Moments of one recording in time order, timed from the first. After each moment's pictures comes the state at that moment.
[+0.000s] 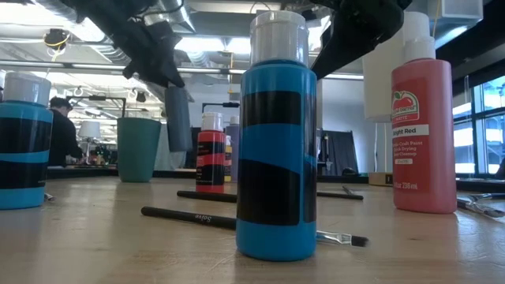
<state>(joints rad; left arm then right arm) 0.46 0.96 0.75 -0.32 -0.33 -0.25 0.28 1.50 1.07 -0.47 0.43 0.12</state>
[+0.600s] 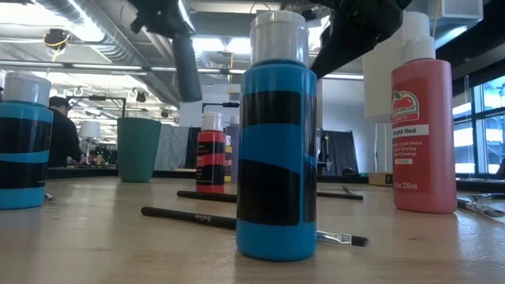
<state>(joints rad) 0.46 1.03 1.15 -0.56 -0.31 -0.17 0.28 1.50 1.07 -0.47 0.43 0.12</state>
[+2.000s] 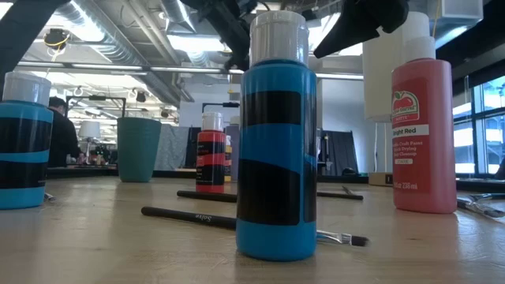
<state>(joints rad) 0.55 1.90 1.92 -0.68 0.02 -0.01 0.44 1.46 1.07 -0.51 0.86 0.15</state>
